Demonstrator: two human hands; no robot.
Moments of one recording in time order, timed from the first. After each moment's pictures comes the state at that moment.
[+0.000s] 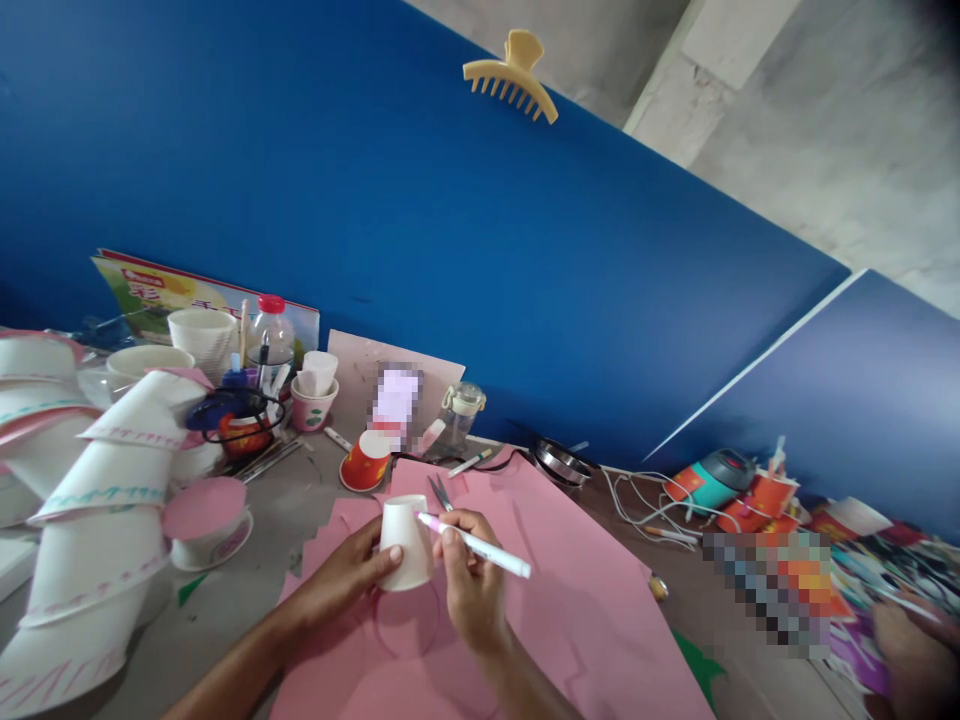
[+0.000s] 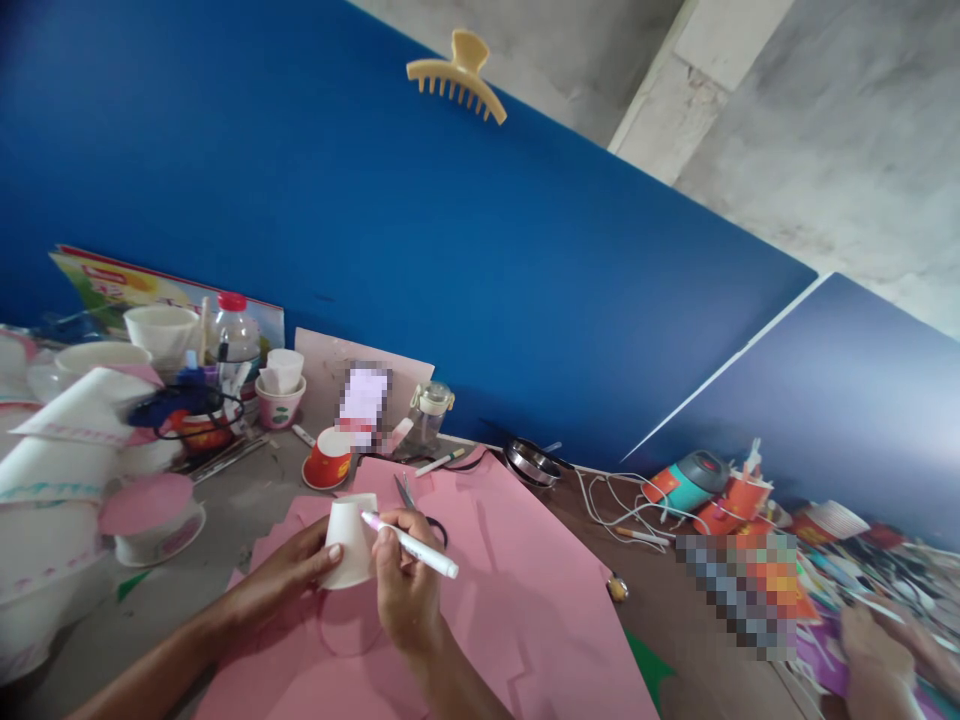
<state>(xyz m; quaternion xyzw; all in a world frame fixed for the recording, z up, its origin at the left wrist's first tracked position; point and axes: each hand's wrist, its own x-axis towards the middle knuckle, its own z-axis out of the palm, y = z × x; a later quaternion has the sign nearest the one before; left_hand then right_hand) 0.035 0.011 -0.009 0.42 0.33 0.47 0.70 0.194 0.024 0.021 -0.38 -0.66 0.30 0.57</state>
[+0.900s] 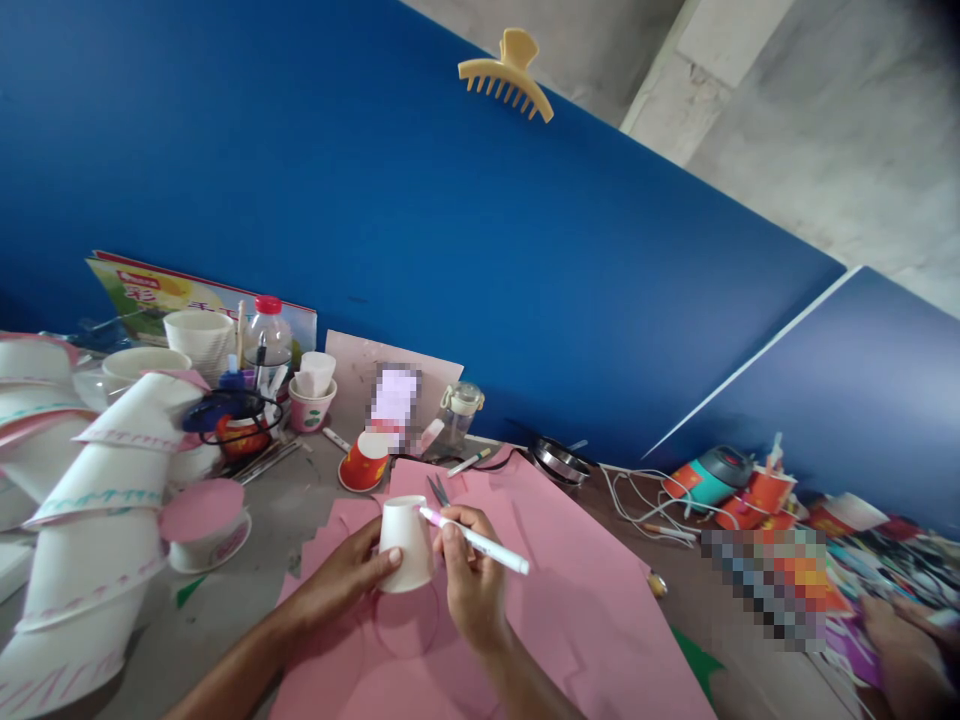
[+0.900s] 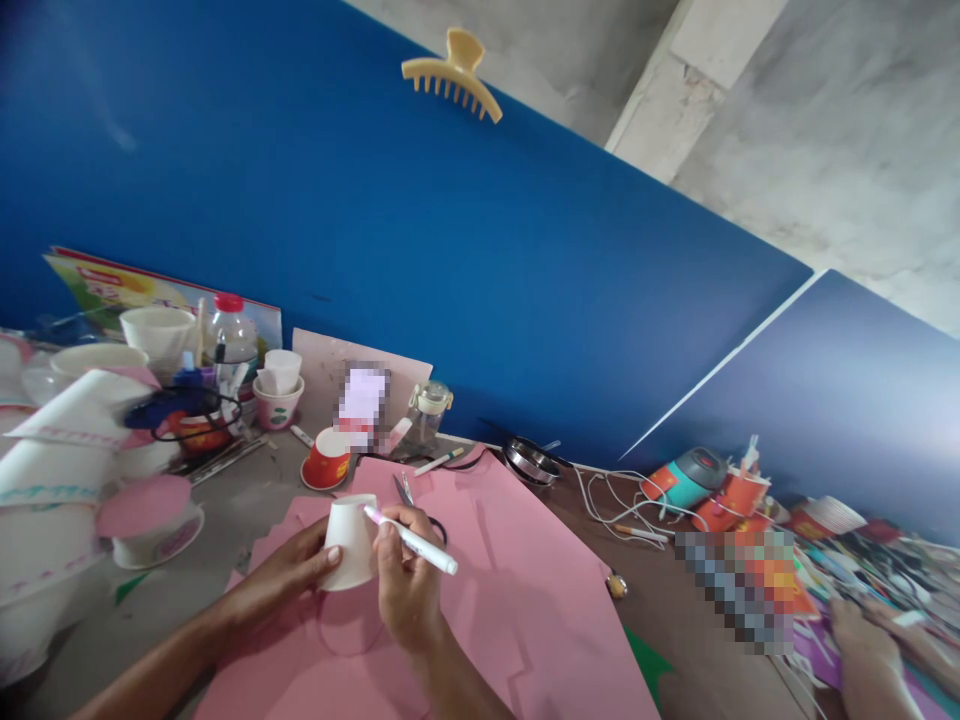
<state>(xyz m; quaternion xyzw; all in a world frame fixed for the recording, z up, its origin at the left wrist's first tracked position) 0.033 0.013 -0.006 0.46 0.35 0.46 0.67 0.194 0.025 0.021 -0.40 -0.65 0.31 0.57</state>
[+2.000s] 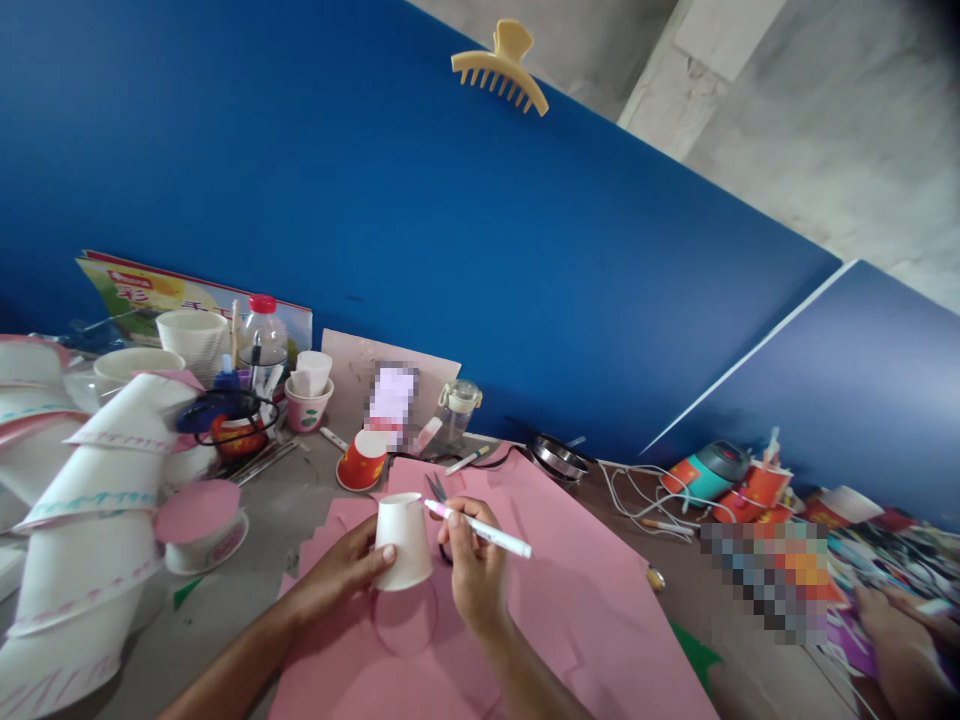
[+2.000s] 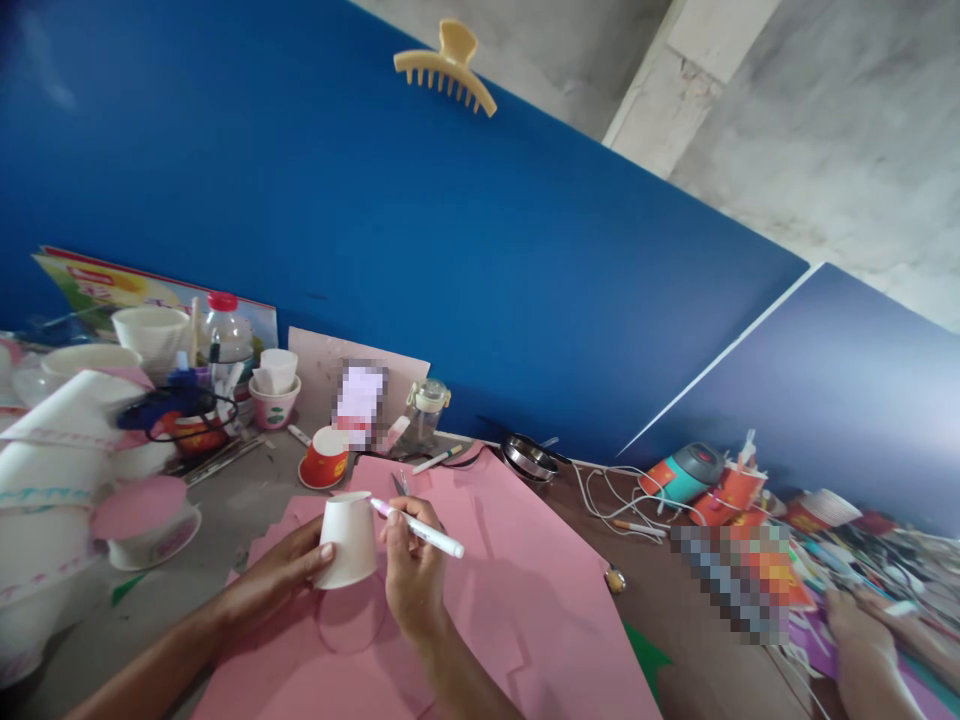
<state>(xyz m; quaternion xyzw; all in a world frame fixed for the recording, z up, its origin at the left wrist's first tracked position) 0.030 0.013 -0.007 0.43 0.34 0.46 0.70 0.197 0.035 0.015 -0.41 -0.61 0.34 0.58</state>
